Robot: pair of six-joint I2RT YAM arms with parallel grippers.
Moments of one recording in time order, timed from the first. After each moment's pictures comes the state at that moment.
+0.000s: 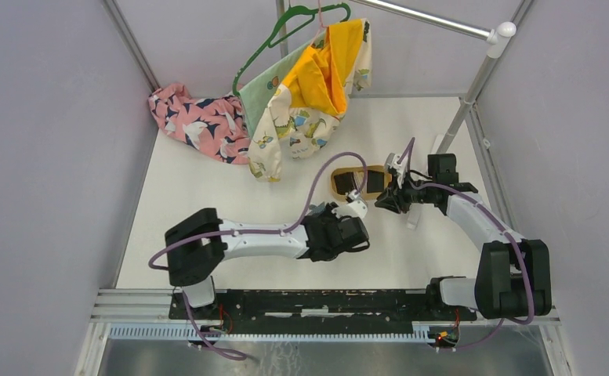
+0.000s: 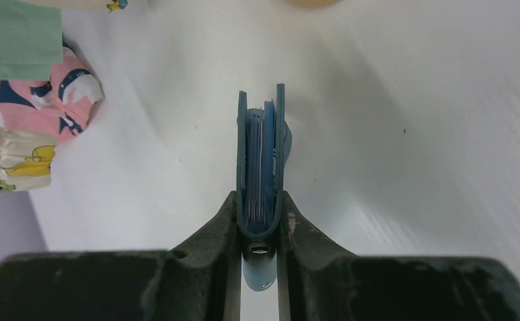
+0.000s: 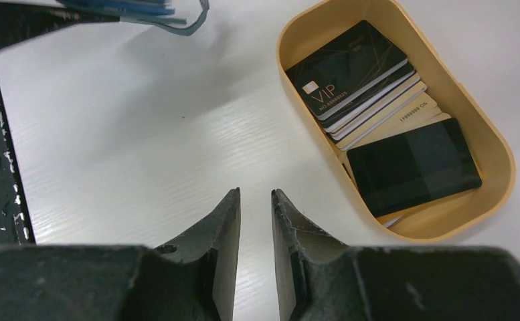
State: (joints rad) left arm -1.26 1.70 1.13 -0.48 -0.84 -0.24; right arm 0.06 1.30 0.72 -0.36 -0.95 -0.71
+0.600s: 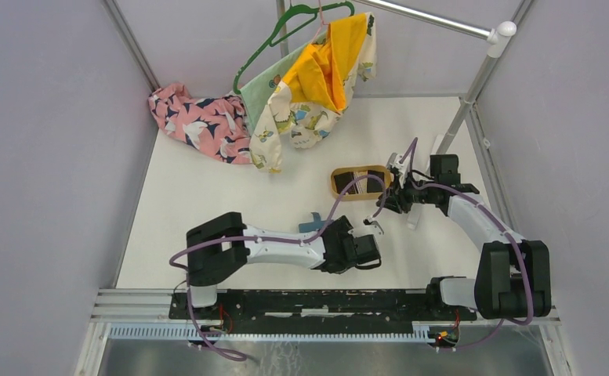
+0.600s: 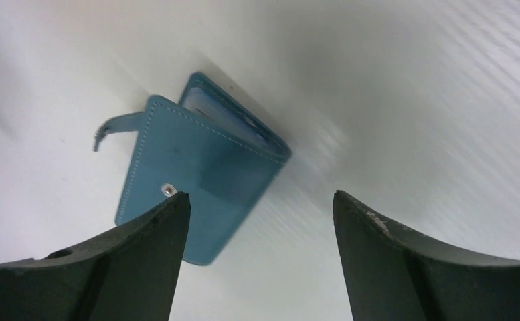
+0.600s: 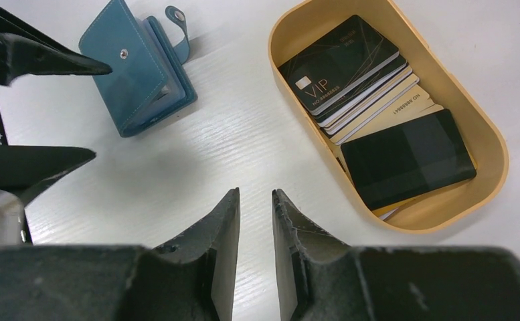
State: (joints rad) left arm -1.37 1.90 1.23 -0.57 -0.65 -0.22; right arm 0.03 1.30 0.71 -0.34 -0.95 -0.69
